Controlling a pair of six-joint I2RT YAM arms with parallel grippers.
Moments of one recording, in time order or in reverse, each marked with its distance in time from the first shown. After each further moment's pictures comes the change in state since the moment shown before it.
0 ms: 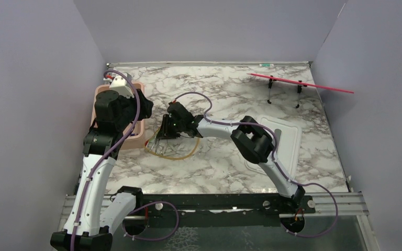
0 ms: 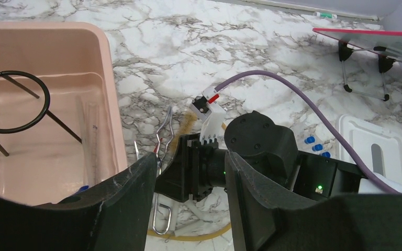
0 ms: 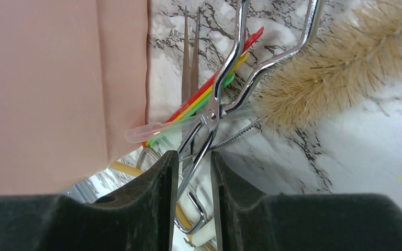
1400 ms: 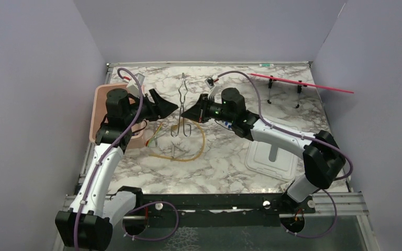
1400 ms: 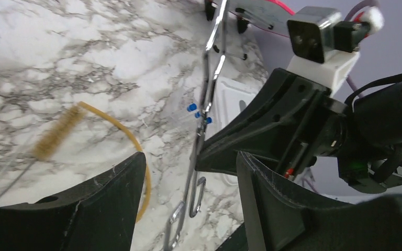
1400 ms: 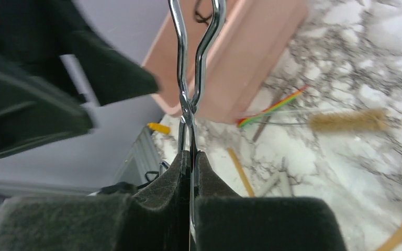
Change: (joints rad) left arm 0.000 0.092 -0.109 0.233 0.436 -0.297; right arm -0.166 -0.746 -0.631 0.364 -0.139 -0.179
